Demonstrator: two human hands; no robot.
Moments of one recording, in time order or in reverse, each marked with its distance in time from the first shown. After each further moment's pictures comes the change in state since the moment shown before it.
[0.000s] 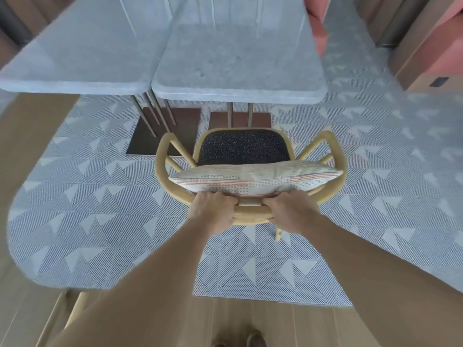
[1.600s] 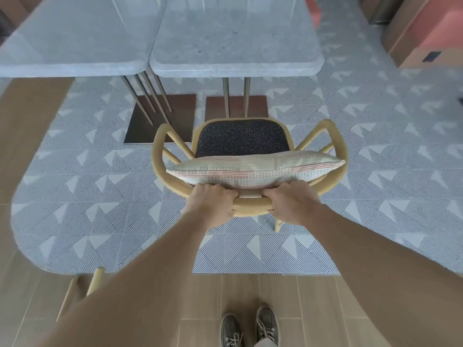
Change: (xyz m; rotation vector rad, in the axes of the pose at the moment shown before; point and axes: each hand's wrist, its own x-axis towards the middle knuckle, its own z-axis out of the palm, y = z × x) left_hand -0.064 0.002 0.018 0.028 -0.004 0.067; right_hand -0.038 -0.051 0.021 0.010 -0.050 0.061
